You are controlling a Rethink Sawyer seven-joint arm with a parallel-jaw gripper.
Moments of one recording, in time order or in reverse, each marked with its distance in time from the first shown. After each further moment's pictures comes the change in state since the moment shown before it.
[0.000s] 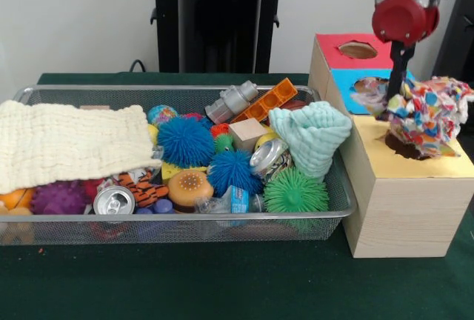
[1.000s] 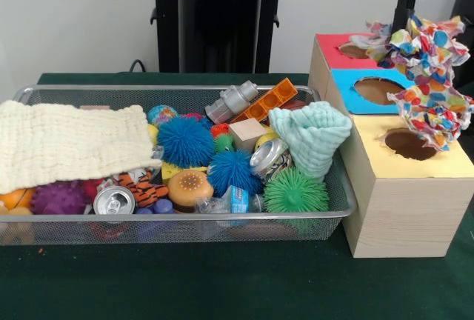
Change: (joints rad) arm -0.035 -0.132 0.014 0.001 0.031 0.086 0.000
